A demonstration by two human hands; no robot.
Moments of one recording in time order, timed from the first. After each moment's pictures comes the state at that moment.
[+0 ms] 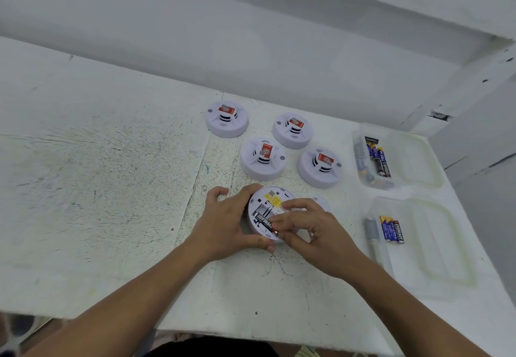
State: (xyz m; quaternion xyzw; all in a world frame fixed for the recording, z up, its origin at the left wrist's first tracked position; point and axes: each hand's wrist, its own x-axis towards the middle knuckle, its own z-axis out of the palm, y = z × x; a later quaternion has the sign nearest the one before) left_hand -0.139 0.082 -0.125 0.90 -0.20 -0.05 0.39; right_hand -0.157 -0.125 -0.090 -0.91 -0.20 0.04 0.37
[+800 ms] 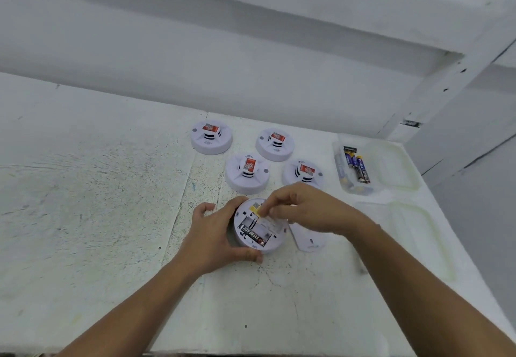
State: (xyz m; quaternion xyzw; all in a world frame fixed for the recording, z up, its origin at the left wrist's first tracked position) left_hand -0.142 0.079 -0.116 0.90 -0.16 -0.05 0.41; right_hand -0.111 -0.121 -0.025 -0.88 -0.12 0.28 0.37
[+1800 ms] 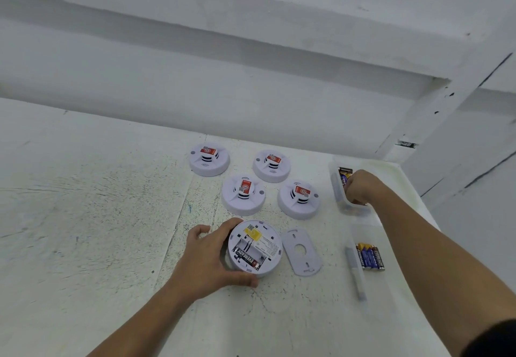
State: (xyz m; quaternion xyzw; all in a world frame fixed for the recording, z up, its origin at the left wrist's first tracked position) left_hand -0.146 0.076 -0.101 0.90 -0.12 -0.08 0.42; right_hand -0.003 -0.254 -0.052 -0.97 0.17 0.14 0.07
